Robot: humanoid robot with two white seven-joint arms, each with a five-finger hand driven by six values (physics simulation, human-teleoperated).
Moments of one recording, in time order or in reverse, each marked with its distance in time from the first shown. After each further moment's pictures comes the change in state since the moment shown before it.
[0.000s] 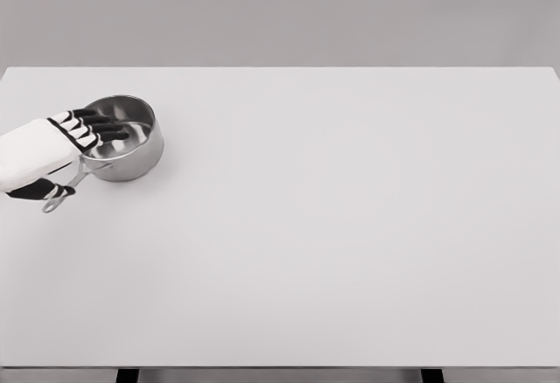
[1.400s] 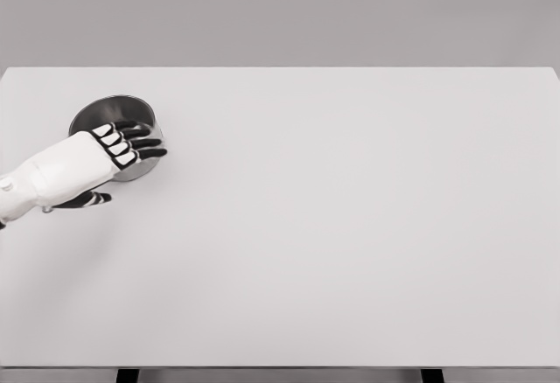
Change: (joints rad) left arm -0.043 -0.085 -0.107 0.017 -0.173 -0.068 0.139; right arm 0.000 0.000 -0.001 0.000 0.000 0.000 0.000
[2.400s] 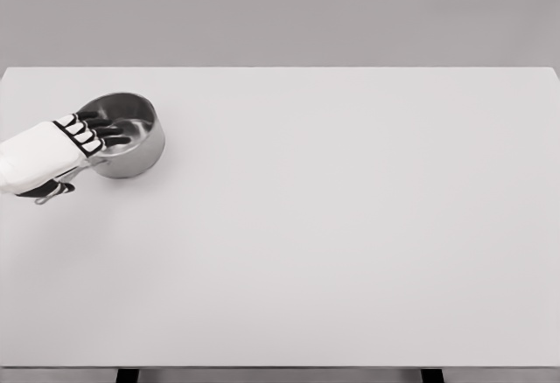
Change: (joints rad) left arm -0.015 0.043 0.042 0.098 -0.031 0.000 -0.013; right arm 0.000 0.000 0.000 0.000 0.000 0.000 0.000
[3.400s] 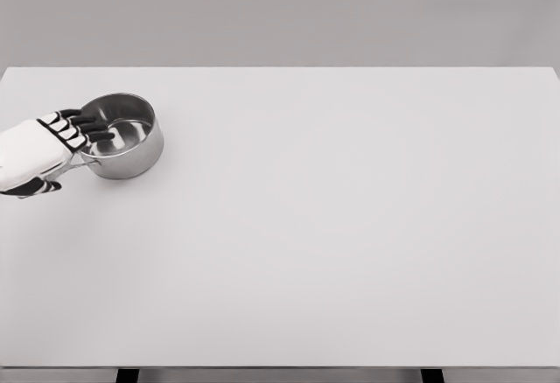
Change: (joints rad) left arm 0.009 0.003 0.025 0.048 0.011 0.000 0.001; right arm 0.000 0.000 0.000 0.000 0.000 0.000 0.000
